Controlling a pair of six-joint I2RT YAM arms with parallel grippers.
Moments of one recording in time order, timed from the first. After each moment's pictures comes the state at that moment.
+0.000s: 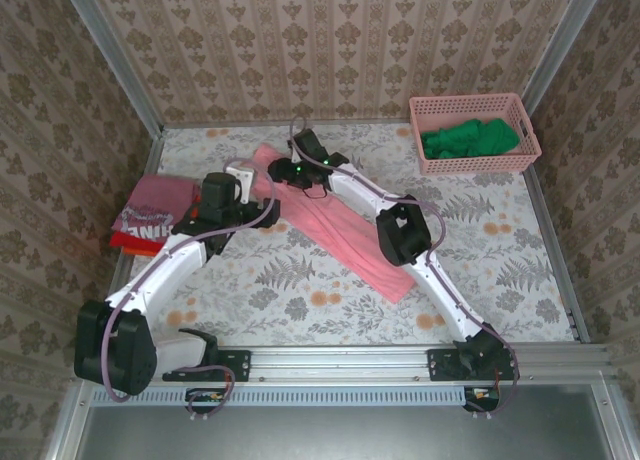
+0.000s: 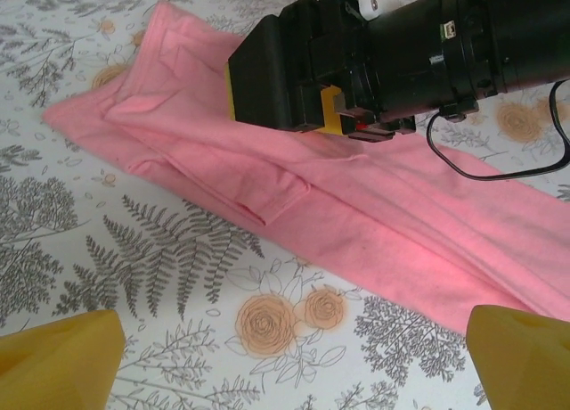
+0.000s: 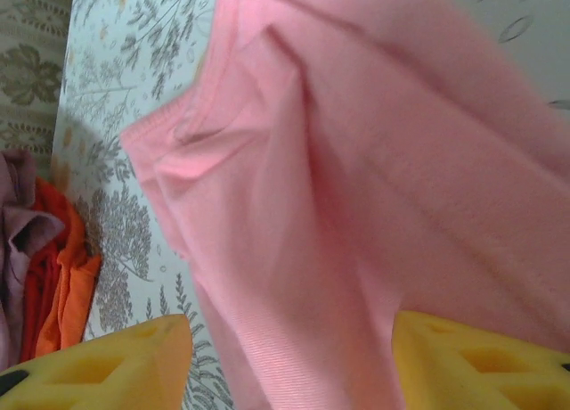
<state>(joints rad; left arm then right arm) -0.36 1.23 0.81 -0.24 0.07 -0.10 0.58 2.75 2.52 -0.50 -0.32 0.72</state>
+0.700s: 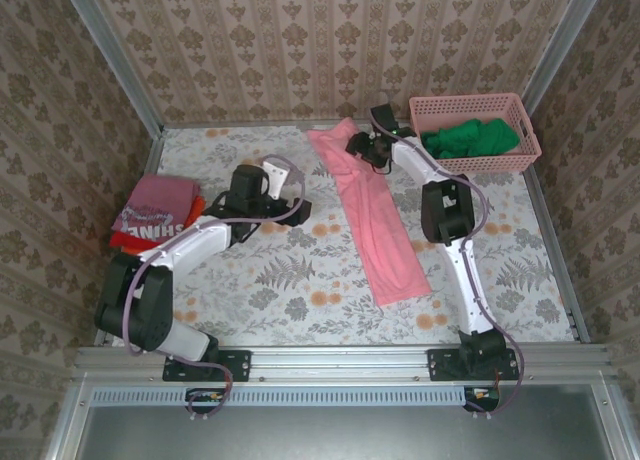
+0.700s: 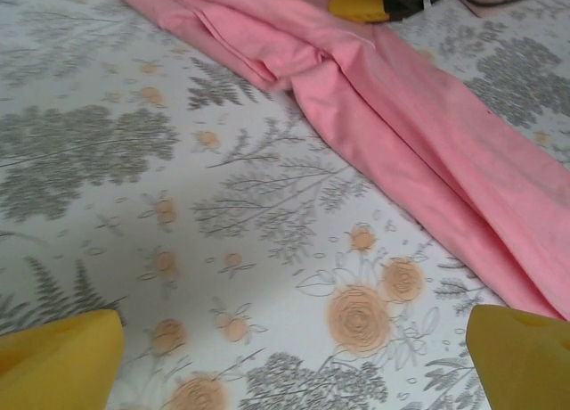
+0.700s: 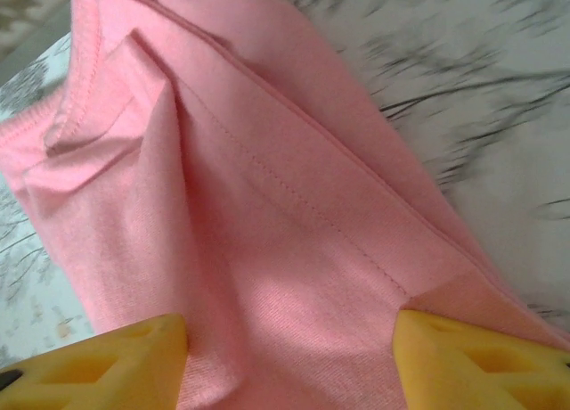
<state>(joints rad) -0.47 1.48 0.89 -0.06 0.26 -0.04 0.24 2.61 2.32 -0.62 -0.17 0.66</state>
